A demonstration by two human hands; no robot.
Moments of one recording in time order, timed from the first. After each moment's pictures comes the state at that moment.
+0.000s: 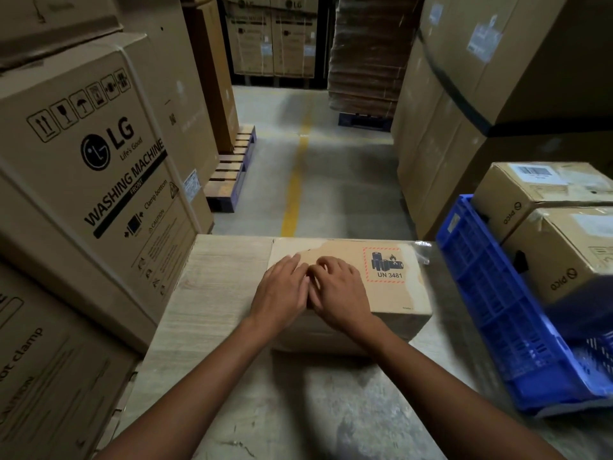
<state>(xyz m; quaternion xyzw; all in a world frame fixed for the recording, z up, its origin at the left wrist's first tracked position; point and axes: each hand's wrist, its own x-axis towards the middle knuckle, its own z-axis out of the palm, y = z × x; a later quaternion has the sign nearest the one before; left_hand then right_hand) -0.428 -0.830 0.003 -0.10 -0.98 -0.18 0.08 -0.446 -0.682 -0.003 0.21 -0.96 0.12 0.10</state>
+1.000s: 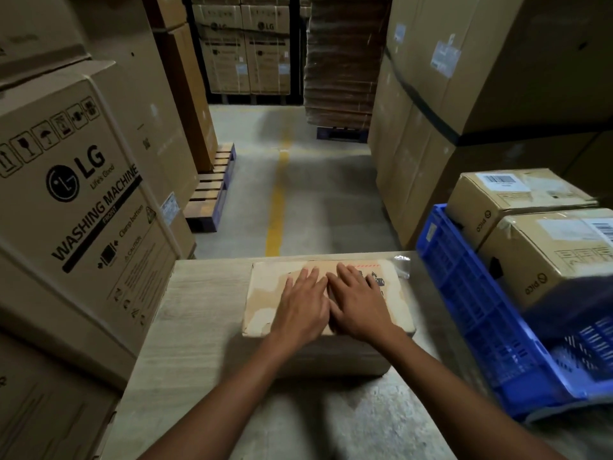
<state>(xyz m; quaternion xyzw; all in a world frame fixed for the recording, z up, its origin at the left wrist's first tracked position) -0.455 -0.764 0.012 -0.12 -0.97 -0.19 -0.01 -0.463 -0.619 0.009 0.14 -0.99 0.10 -0.04</state>
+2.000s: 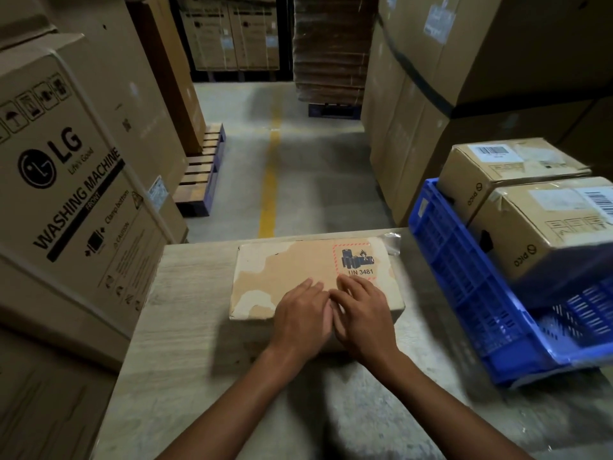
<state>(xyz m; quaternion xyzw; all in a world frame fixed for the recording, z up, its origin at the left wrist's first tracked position) -0.405 -0.747 0.006 -0.17 -0.96 -0.19 0.11 -0.400 -0.602 -0.019 0.13 -0.95 0.20 0.19</state>
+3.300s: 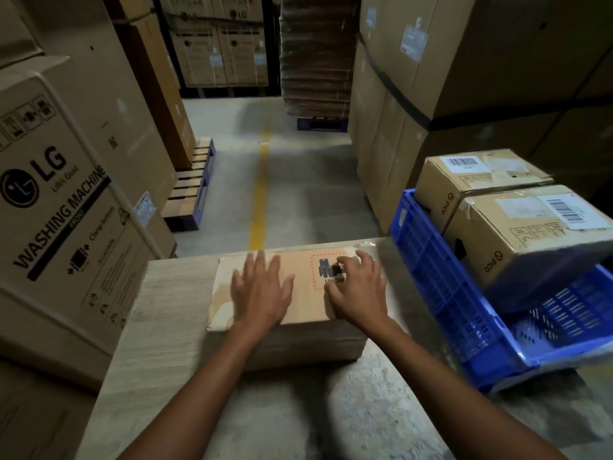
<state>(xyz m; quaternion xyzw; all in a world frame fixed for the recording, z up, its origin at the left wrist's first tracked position) -0.466 -0.758 0.009 0.02 -0.99 -0.10 0.02 -0.456 -0.567 0.011 -0.04 -0.97 0.22 0.06</state>
